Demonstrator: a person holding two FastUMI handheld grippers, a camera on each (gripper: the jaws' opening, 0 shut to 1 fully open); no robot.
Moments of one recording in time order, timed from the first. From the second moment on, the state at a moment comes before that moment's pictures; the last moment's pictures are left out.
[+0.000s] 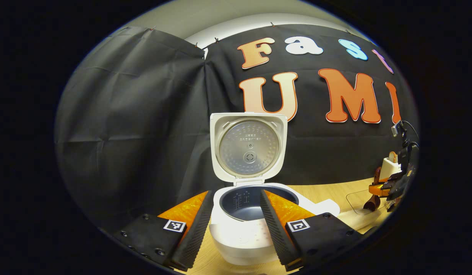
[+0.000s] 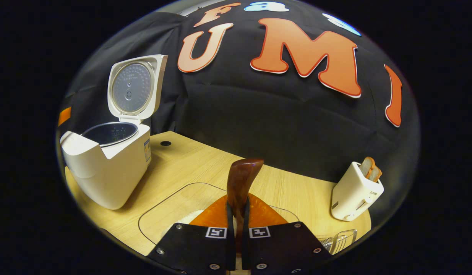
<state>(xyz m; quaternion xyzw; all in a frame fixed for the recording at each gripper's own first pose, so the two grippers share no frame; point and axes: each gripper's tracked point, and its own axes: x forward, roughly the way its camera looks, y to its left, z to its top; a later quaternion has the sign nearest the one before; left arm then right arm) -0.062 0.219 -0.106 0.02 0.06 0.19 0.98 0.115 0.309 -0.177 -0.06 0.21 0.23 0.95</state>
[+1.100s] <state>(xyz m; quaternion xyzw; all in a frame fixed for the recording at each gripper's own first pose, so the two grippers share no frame) -0.066 0.229 -0.125 -0.01 0.08 0.19 0.98 0.114 0.324 -0.192 0.36 0.31 0.18 0.86</state>
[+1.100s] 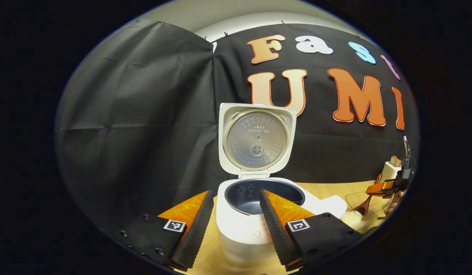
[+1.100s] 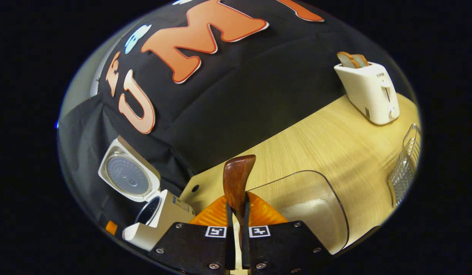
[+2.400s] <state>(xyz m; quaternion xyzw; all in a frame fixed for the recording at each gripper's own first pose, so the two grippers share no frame) -0.060 0.211 -0.124 -0.02 0.09 0.18 0.98 0.143 0.228 -0.140 0.66 0.21 0.12 0.71</state>
